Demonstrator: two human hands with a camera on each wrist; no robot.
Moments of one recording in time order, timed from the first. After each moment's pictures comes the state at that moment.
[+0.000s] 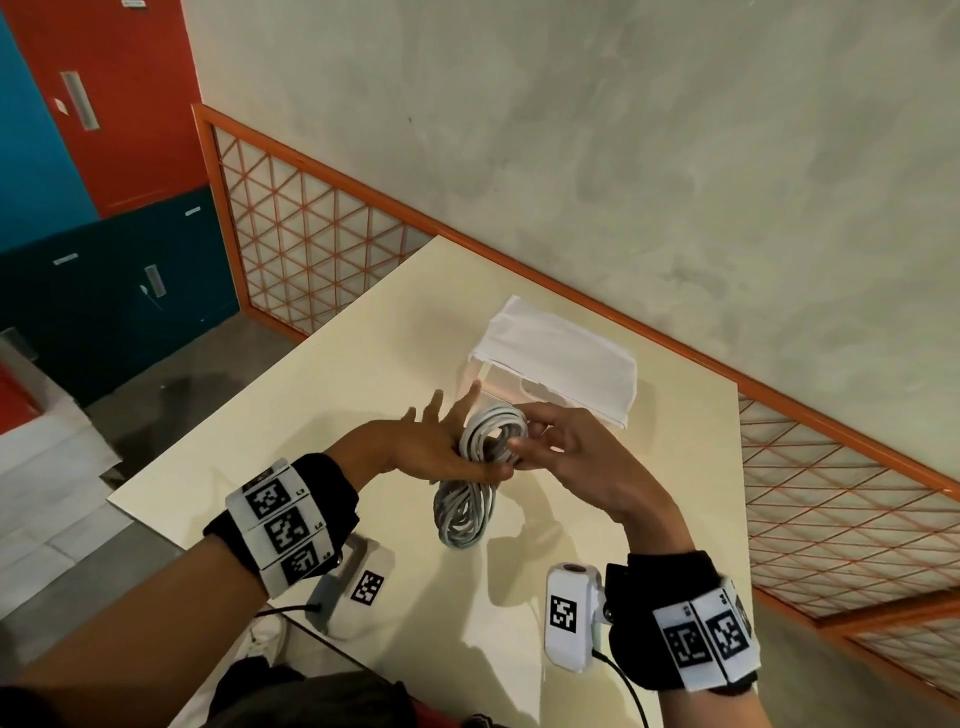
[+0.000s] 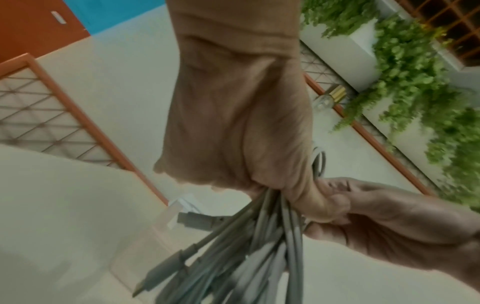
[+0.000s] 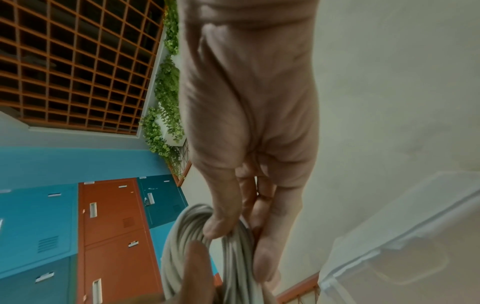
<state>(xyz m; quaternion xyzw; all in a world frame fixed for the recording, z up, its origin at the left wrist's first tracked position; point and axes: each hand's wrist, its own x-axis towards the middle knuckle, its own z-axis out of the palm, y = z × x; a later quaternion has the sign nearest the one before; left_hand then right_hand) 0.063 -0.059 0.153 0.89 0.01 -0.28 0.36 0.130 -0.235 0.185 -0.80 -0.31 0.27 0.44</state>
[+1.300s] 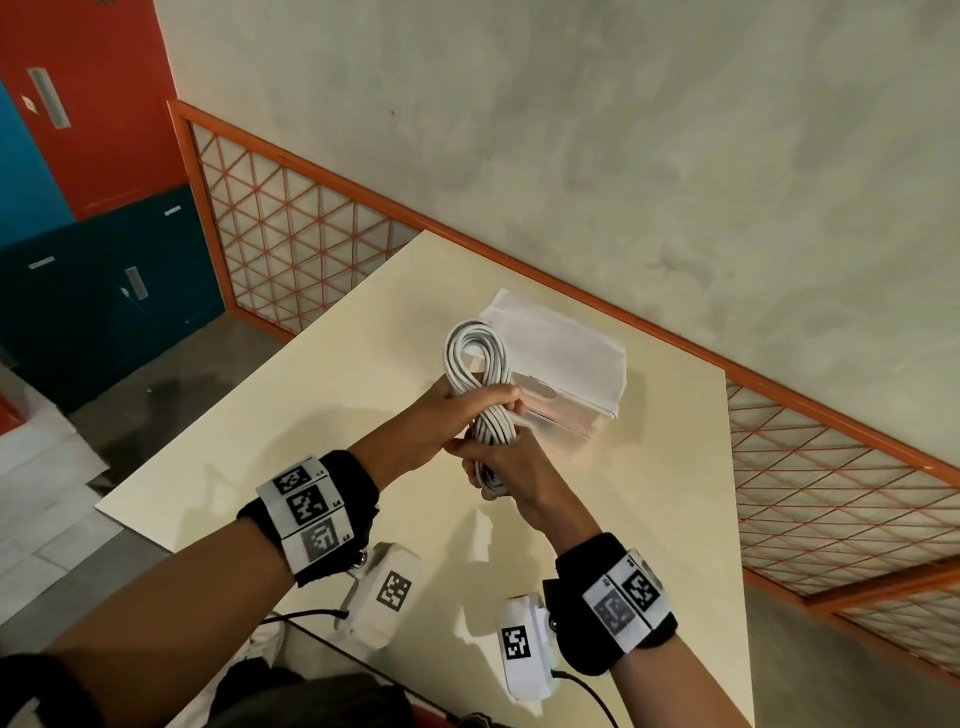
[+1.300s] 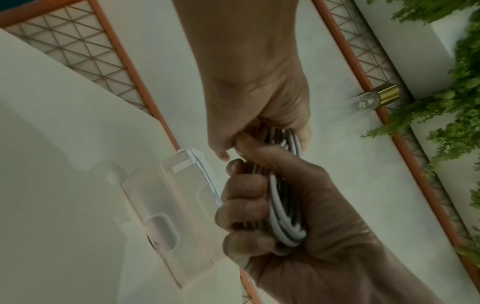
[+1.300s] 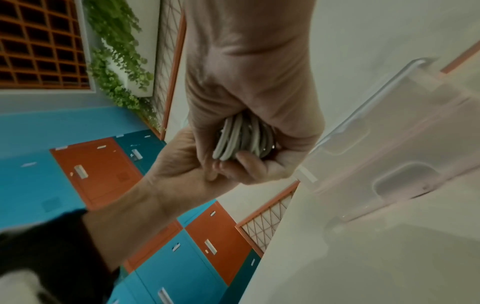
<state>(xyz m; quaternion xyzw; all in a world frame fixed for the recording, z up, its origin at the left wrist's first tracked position) 0.083 -0.078 0.151 0.63 0.05 -0.02 0.78 0.110 -0.195 0.141 -0.77 -0.10 0.31 0.54</state>
